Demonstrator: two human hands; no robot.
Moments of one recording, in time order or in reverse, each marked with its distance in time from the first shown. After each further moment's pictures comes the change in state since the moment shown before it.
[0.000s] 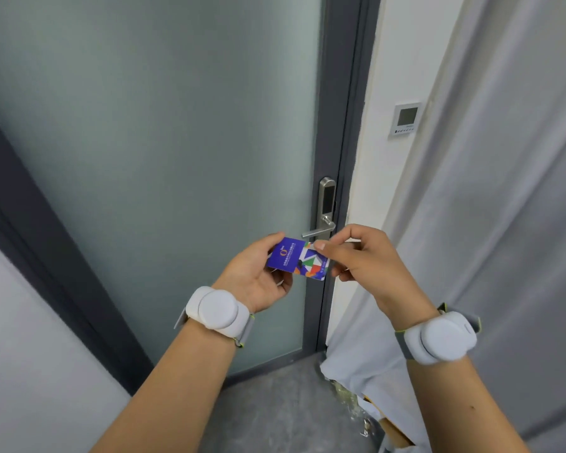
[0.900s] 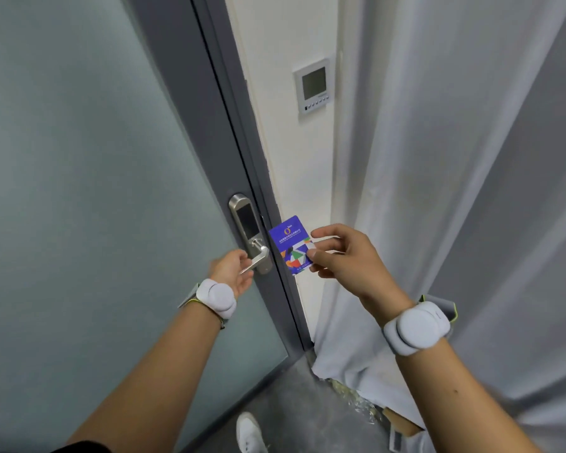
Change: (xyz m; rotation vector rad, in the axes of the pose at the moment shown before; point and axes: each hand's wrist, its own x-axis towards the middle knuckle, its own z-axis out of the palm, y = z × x) left_hand 0.324 0.021 0.128 0.492 0.253 0.000; right_hand 0.210 0.113 -0.134 0.213 0.186 0.156
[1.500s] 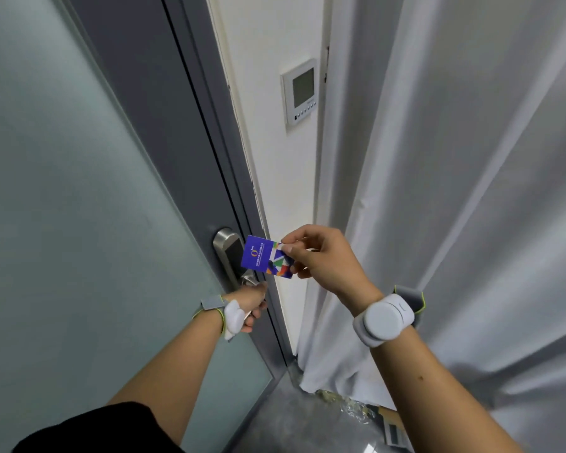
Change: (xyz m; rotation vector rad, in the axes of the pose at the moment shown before) left_hand 0.135 0.020 0.018 0.881 -0.462 -0.140; right_hand 0.116 -0.003 0.078 -0.127 0.185 -0.035
